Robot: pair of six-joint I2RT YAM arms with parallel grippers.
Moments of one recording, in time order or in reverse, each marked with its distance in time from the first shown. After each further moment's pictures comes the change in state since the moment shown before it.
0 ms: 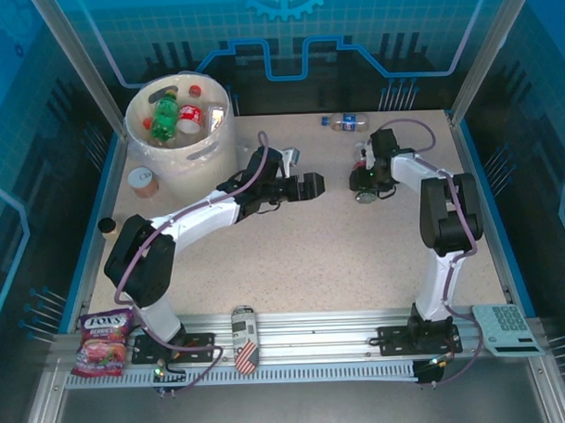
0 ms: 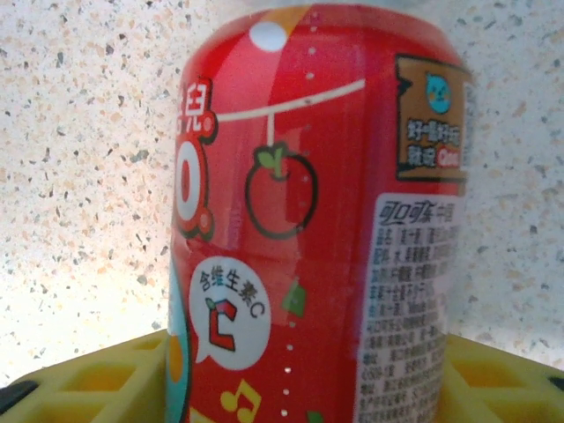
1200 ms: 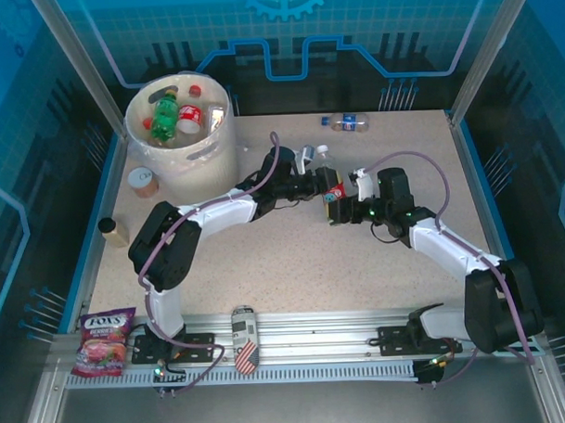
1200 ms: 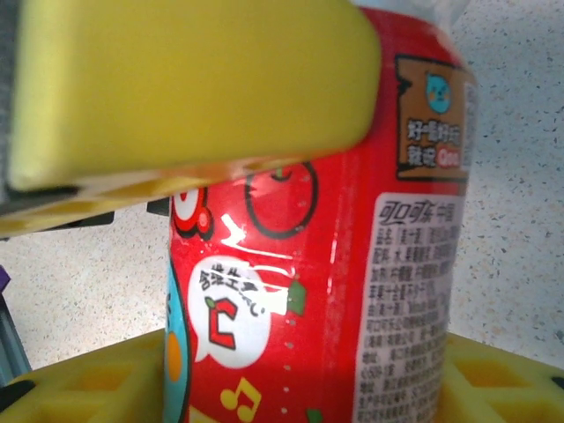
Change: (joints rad) left arm -0.039 0.169 0.076 0.249 0.155 -0.260; right arm 0.164 -0.684 -0.649 0.476 -0.427 0.092
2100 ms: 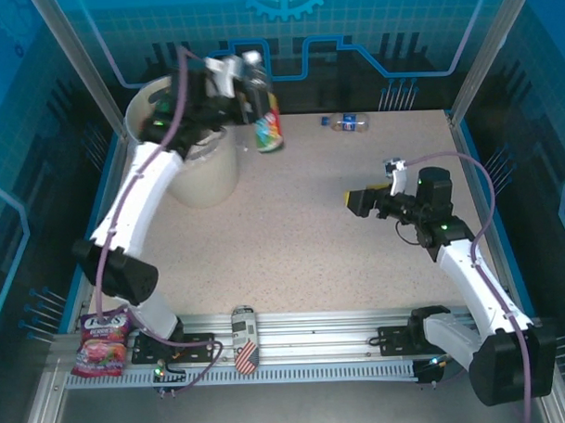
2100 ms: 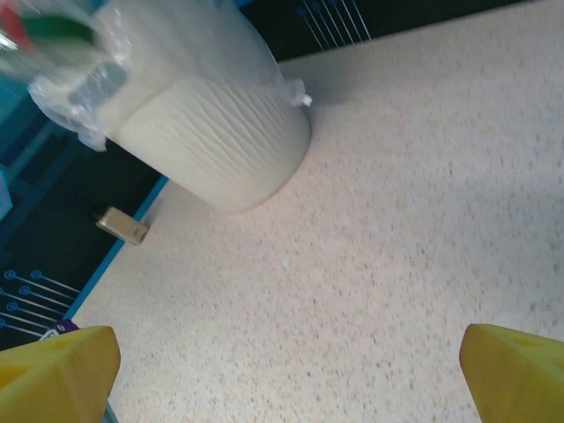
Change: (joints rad) left arm 0.362 -0.229 0.666 -0.855 -0.008 0.550; right arm -0.182 -0.300 -0.010 -0.110 -0.145 0.097
